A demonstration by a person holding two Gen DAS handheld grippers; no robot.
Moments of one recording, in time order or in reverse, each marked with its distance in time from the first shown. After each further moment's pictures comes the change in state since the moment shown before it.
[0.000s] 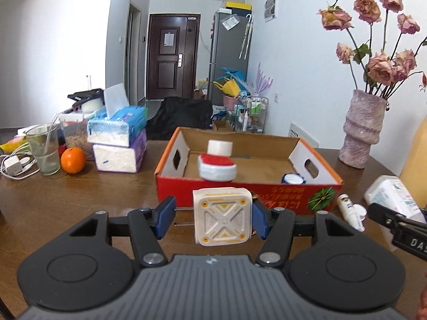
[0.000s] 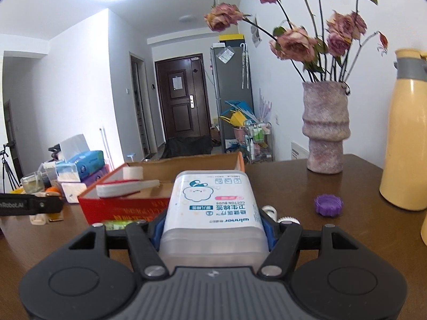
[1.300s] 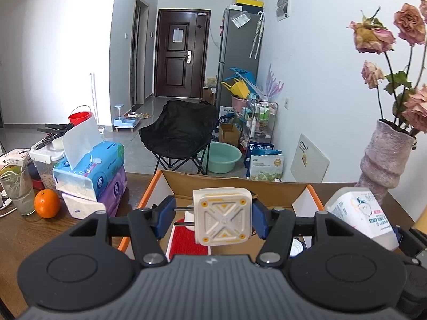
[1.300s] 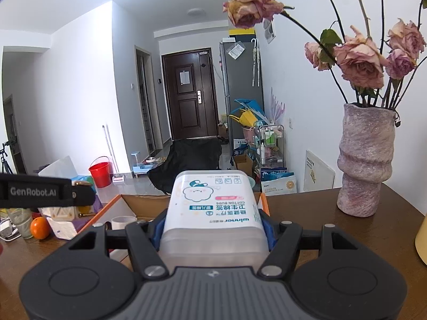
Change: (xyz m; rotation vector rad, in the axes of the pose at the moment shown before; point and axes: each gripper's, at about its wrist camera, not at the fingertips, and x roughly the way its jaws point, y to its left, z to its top) left arm 0.099 -0.041 0.112 -0.036 0.031 0.053; right arm 0.119 0.020 0.093 -0.022 0.038 0.023
